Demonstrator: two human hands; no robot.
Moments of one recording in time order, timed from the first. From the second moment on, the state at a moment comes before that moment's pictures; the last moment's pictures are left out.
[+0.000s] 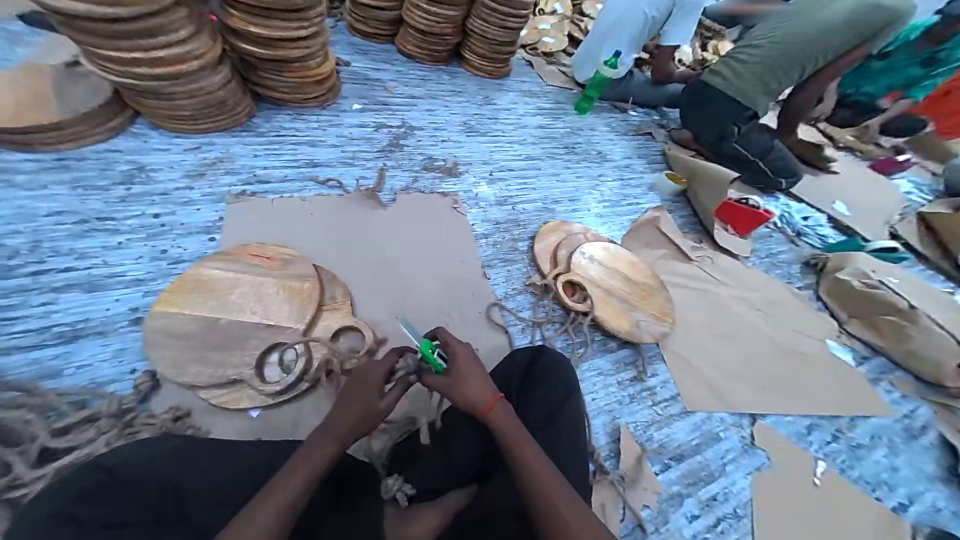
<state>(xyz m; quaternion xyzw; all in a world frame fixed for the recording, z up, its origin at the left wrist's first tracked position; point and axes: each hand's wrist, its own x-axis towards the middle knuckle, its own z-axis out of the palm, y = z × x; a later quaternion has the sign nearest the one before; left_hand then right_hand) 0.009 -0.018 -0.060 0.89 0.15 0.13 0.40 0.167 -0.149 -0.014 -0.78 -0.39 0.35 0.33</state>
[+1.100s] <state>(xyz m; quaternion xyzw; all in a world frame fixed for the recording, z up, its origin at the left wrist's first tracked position) -0.006 0.005 -0.025 0.80 0.26 0.24 0.49 0.107 -0.134 -0.015 -0.56 -0.02 0.61 0.56</state>
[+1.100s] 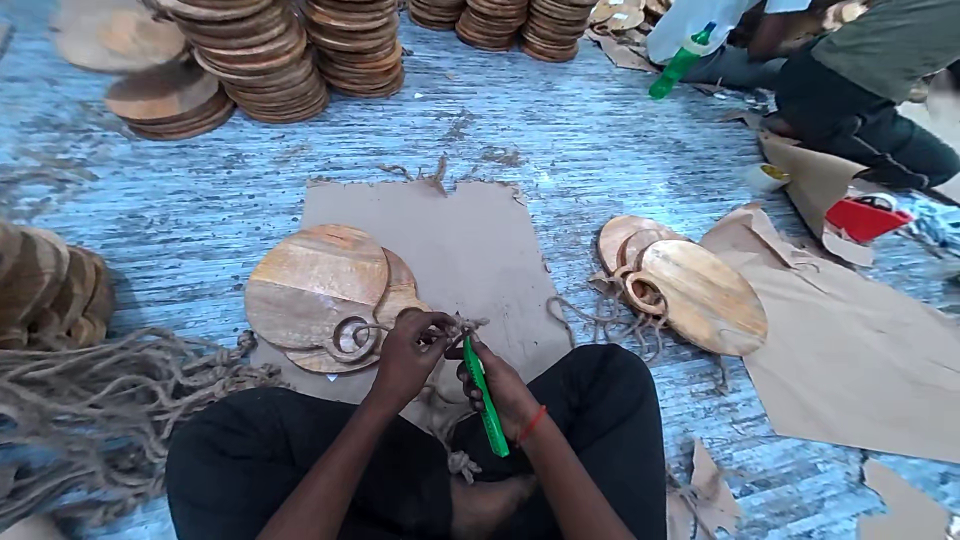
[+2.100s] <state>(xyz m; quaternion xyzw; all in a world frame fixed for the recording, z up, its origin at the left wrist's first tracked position) -0.006 -0.012 -0.014 0.69 0.17 0.15 0.69 0.094 -0.145 -0.045 -0.81 -0.33 0.09 0.47</state>
